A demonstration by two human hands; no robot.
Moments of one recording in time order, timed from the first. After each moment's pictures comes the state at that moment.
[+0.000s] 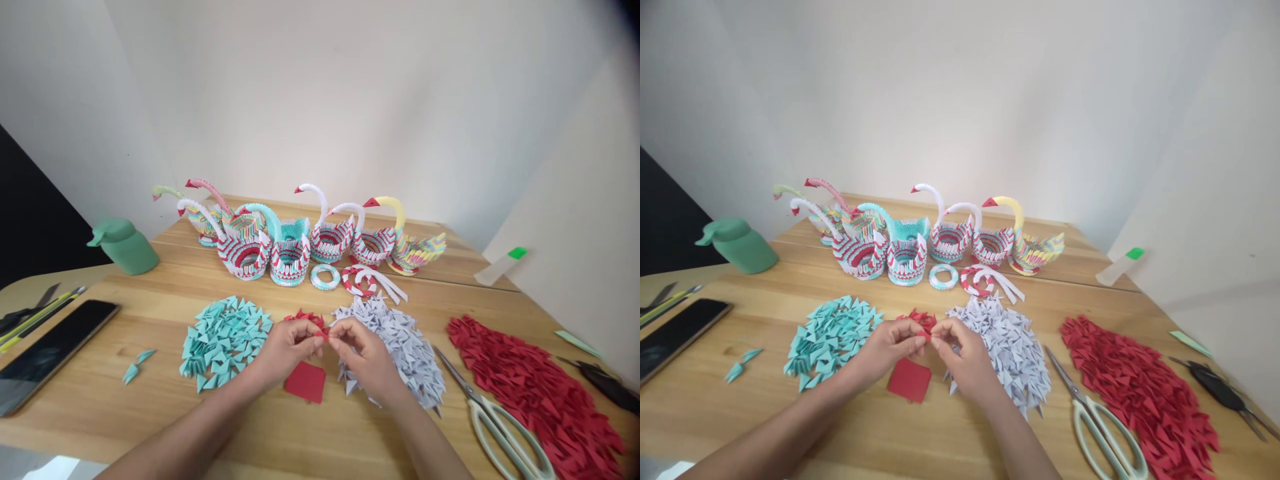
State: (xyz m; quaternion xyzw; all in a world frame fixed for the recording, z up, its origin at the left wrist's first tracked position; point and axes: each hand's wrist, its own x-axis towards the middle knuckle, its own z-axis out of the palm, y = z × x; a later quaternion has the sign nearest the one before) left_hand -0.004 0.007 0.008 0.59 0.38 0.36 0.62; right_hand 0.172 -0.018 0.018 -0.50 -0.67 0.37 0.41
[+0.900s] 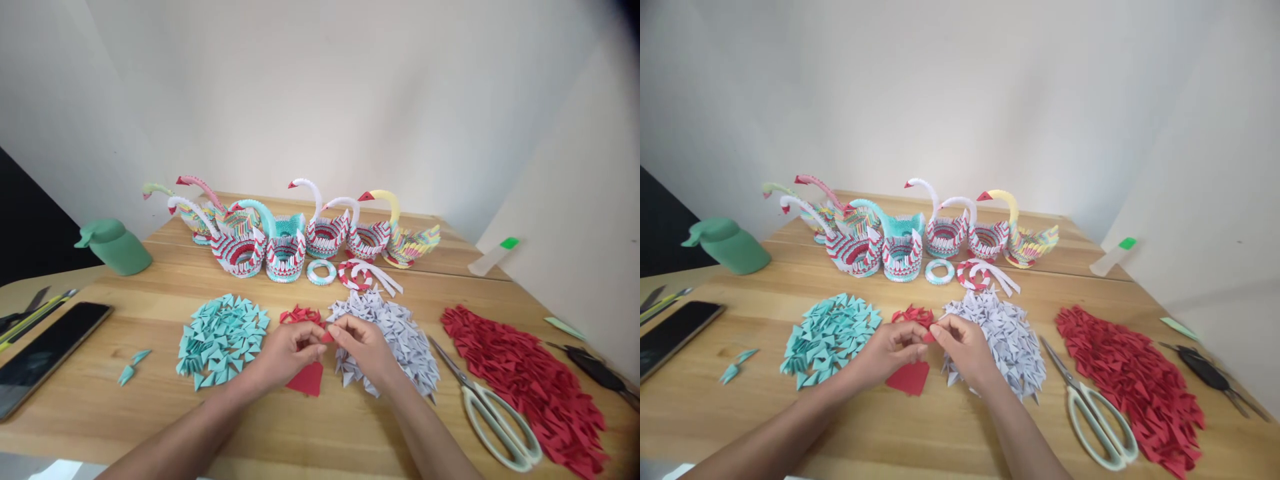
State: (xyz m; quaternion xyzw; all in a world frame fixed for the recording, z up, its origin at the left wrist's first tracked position) left_hand -0.002 0.000 0.007 0.63 0.37 0.32 0.60; right_hand 0.177 -0.016 0.015 -0.52 -0.60 0.45 0.40
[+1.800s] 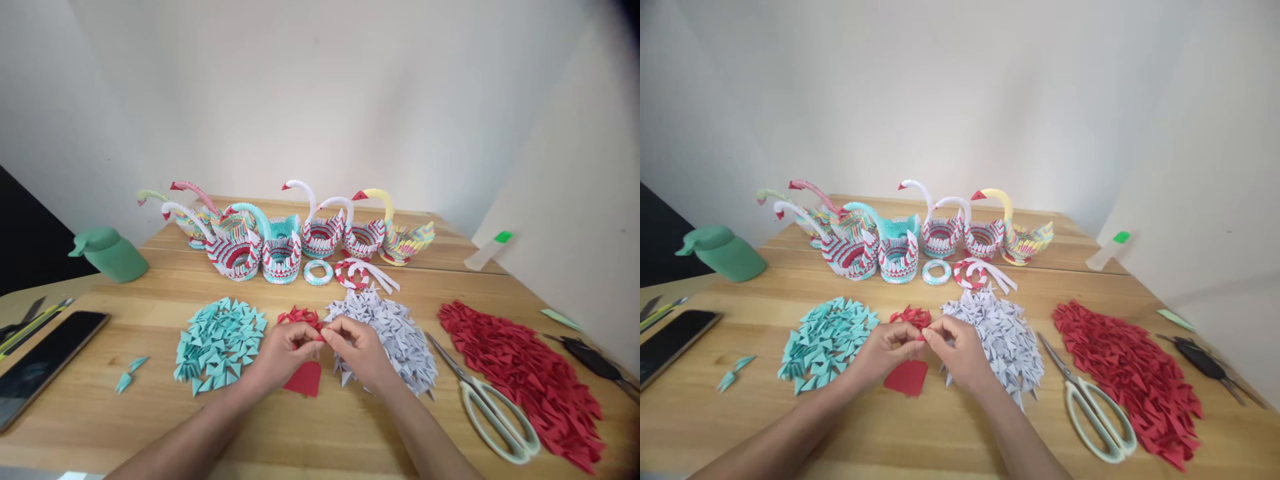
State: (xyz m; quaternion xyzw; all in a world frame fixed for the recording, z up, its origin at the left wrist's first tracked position) left_hand 0.000 0.001 0.002 0.66 0.39 0.36 0.54; right_hand 0.170 -0.021 0.020 -0.53 -0.65 0.37 0.40
